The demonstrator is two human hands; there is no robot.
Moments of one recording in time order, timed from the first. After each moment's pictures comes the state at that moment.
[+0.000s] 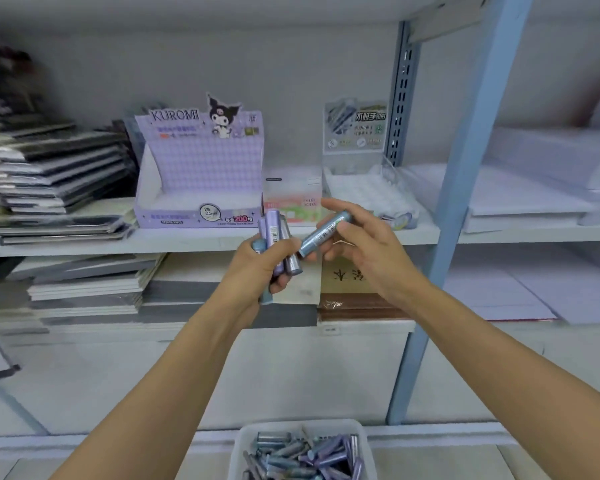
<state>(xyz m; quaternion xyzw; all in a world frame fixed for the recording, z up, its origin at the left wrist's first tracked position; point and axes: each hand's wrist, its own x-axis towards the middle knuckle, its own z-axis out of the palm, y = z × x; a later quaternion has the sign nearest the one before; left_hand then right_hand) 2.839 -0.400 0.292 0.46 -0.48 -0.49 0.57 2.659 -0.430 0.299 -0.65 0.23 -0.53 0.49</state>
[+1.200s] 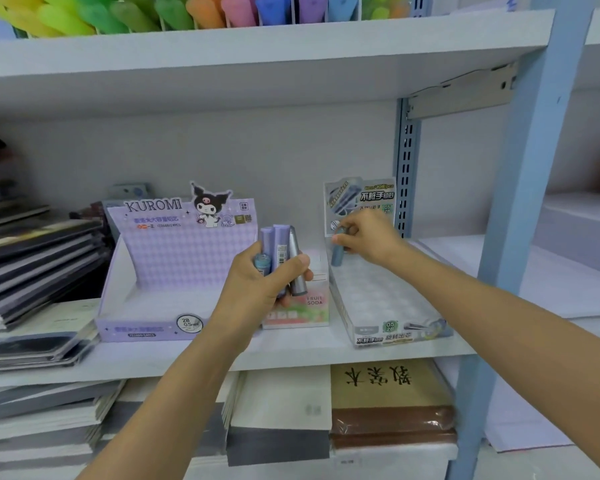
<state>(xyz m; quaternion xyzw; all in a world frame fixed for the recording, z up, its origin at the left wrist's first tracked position) 2.843 -0.492 0.370 0.43 -0.60 -0.33 0.59 2.657 -0.632 0.384 -0.78 0.50 -0.36 0.05</state>
